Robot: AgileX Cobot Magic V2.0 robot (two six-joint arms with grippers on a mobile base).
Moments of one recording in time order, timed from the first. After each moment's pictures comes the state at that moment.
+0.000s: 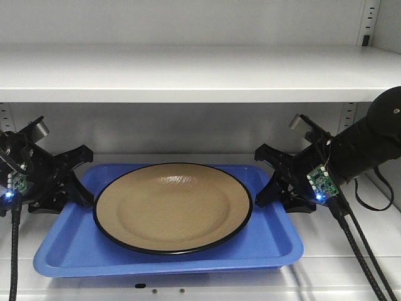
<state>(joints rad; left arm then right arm) -0.07 1.72 -1.70 -0.55 1.22 -0.10 0.17 1.78 -1.72 0.57 1.15 0.16</state>
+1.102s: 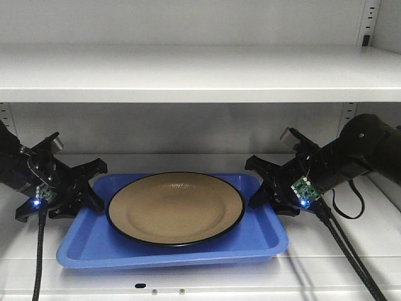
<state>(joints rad) -0.08 1.85 -1.70 -0.53 1.04 -0.10 0.17 1.92 -1.72 0.55 0.95 0.15</state>
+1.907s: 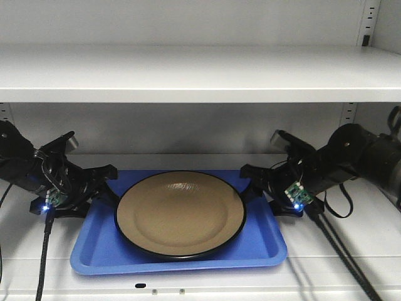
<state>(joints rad) -0.10 1.89 -1.70 -0.54 0.96 0.06 0.17 1.95 -1.73 0.51 0.85 0.03</state>
